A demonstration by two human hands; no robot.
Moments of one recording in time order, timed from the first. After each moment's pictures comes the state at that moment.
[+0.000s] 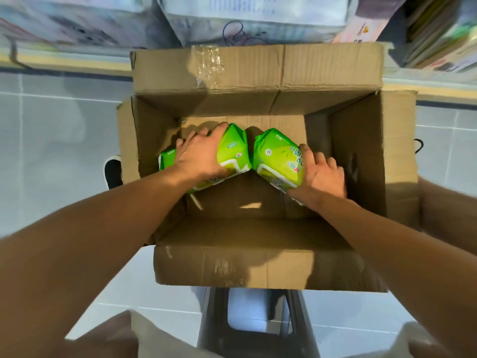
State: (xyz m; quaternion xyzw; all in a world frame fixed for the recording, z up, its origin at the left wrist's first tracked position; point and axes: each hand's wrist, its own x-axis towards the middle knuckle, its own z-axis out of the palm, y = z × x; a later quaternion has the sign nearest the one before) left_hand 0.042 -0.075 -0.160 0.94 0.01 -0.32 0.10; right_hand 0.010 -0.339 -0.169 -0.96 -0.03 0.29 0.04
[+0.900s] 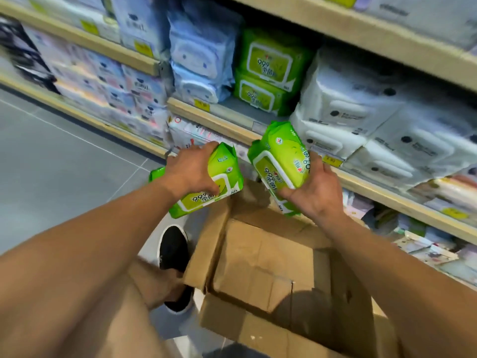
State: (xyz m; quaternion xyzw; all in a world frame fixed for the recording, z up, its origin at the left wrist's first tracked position) left_hand 0.009 0.100 0.082 0.97 0.16 -0.06 0.15; right_hand 0.078 -0.156 0.091 -0.98 -0.11 0.00 0.19
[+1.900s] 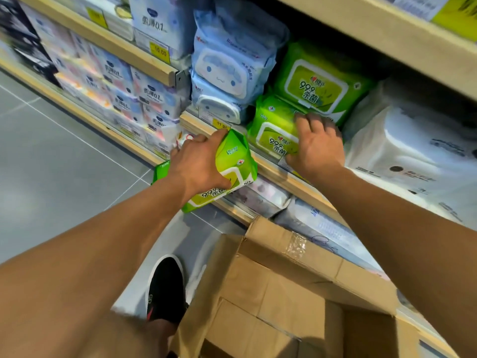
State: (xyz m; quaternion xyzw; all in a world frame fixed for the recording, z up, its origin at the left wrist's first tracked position) left_hand 0.094 0.168 0.067 0.95 0.21 0.01 0.22; right_hand 0.241 -0.021 0.102 -0.95 -0.29 -0.07 -0.05
